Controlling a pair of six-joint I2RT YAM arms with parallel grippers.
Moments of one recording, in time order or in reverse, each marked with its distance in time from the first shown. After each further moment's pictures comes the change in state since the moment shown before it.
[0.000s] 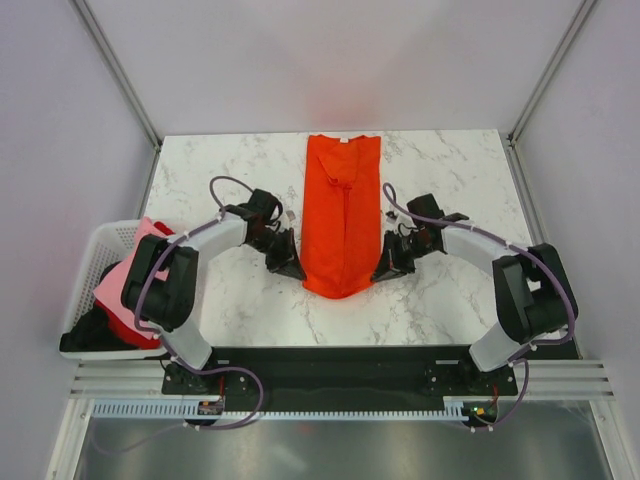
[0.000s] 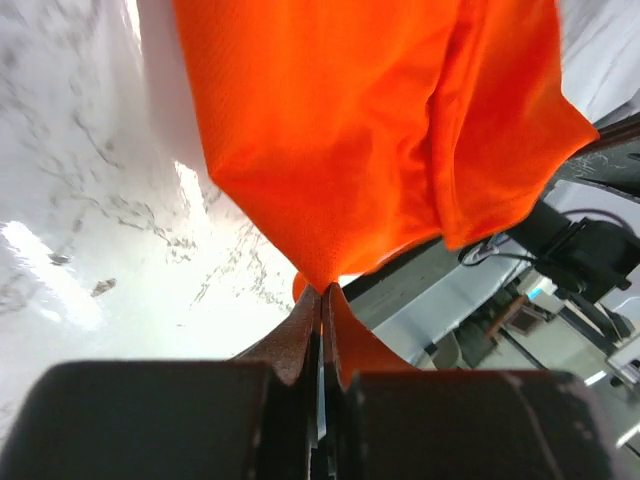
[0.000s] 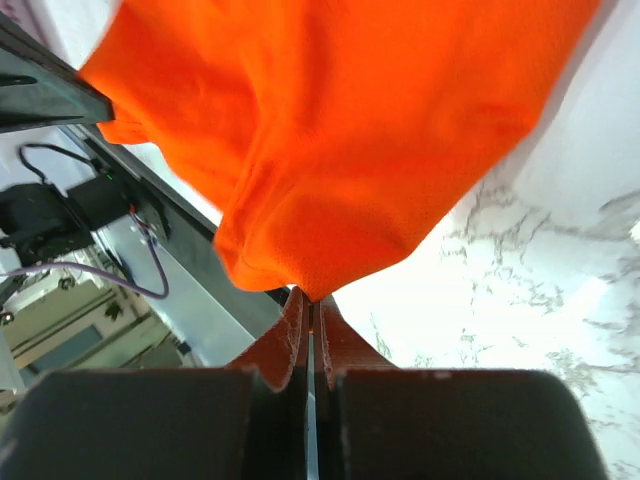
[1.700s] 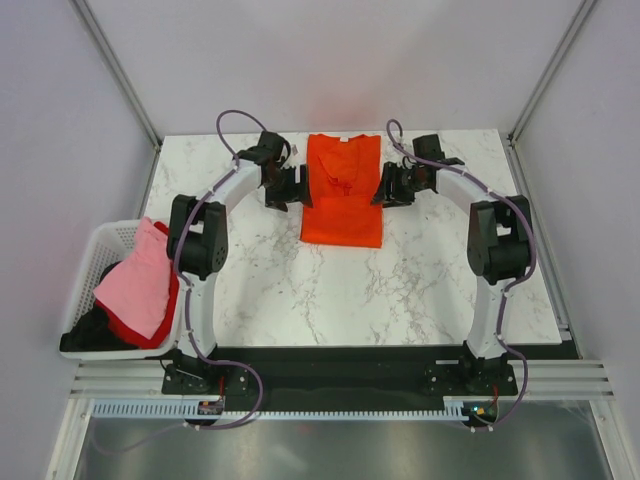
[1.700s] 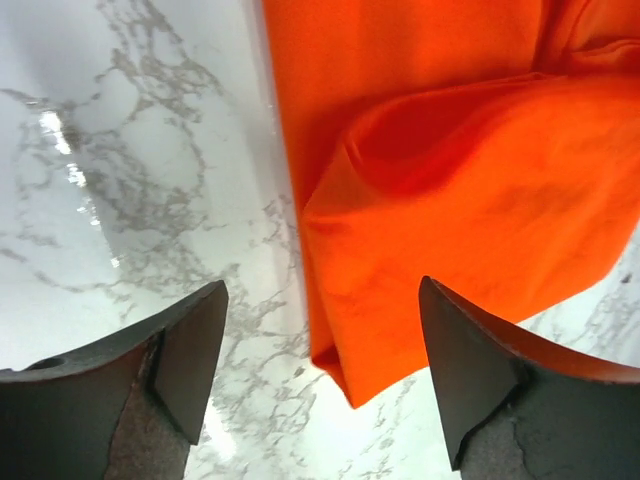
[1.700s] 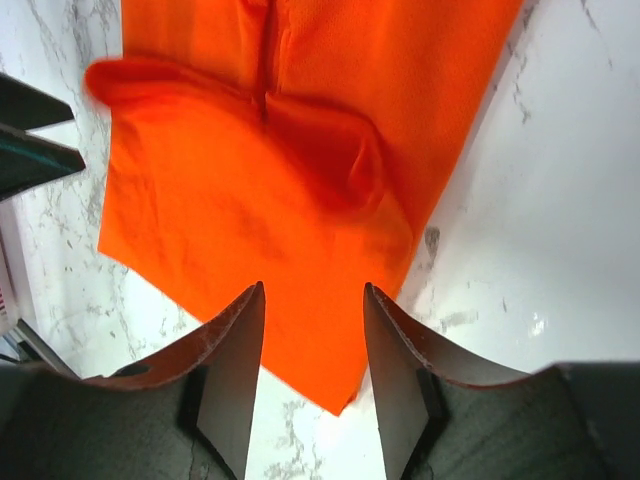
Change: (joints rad) left arm 0.085 0.489 0.758 -0.037 -0.311 0.214; right arm -0.149 0.484 0.694 0.061 0.178 -0.149
